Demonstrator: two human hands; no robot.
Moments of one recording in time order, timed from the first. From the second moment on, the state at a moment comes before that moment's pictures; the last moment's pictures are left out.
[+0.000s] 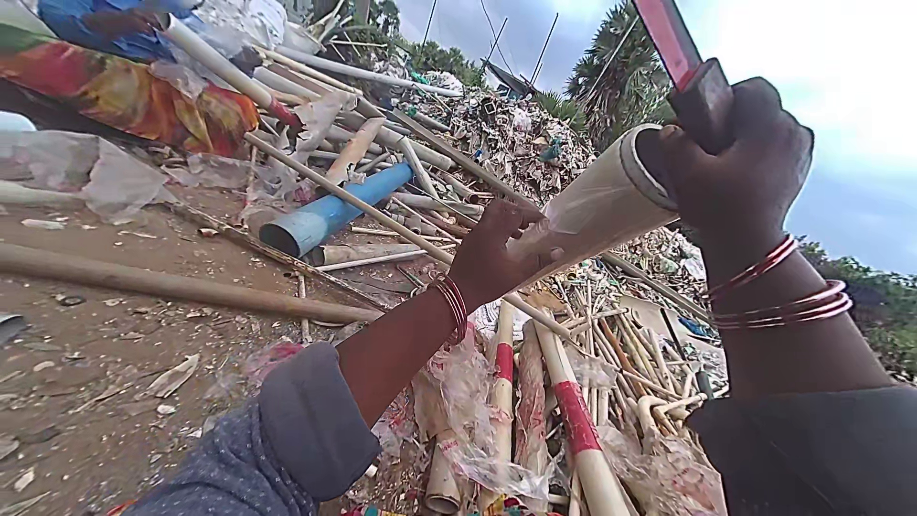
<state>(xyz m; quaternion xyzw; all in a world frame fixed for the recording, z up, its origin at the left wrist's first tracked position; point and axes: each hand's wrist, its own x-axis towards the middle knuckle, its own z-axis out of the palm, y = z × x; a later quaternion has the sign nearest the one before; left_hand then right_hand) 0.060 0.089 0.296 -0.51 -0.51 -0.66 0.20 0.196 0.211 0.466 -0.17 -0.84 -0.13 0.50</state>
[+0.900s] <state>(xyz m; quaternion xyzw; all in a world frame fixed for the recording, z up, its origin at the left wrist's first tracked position) 0.095 0.086 0.379 -0.49 -0.71 -0.43 0.26 0.196 0.160 0.447 -0.08 -0.86 -0.16 0.48</state>
